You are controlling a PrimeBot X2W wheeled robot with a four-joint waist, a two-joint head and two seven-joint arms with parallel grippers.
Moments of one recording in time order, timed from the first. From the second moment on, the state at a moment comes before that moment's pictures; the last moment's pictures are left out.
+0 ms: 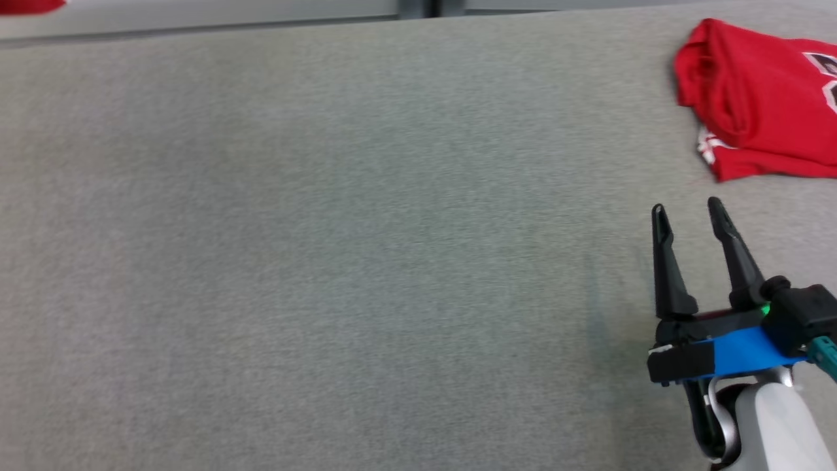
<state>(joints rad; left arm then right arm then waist) -1.08 0.58 -0.28 0.54 -0.50 -0.10 -0.03 -0.22 -0.06 -0.04 0.09 0.11 0.13 -0.22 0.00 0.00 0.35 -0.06</state>
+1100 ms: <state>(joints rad) -0.59 0.28 -0.57 0.48 -0.53 -0.04 -0.09 -0.22 -0.05 0.09 0.19 0.23 0.13 -0.26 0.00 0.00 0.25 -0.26</state>
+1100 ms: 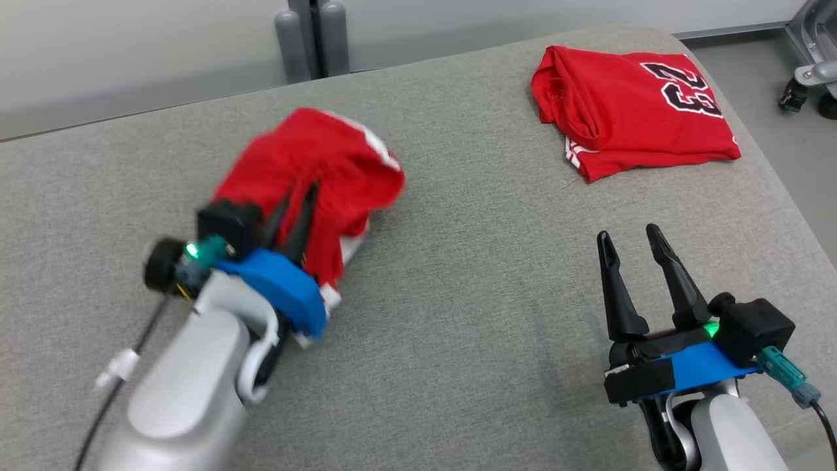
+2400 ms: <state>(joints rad) -0.11 0.33 -0.20 0.18 -0.38 0.12 -0.26 -0.14 -0.05 0.04 0.23 0.18 0.13 -0.26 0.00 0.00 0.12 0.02</state>
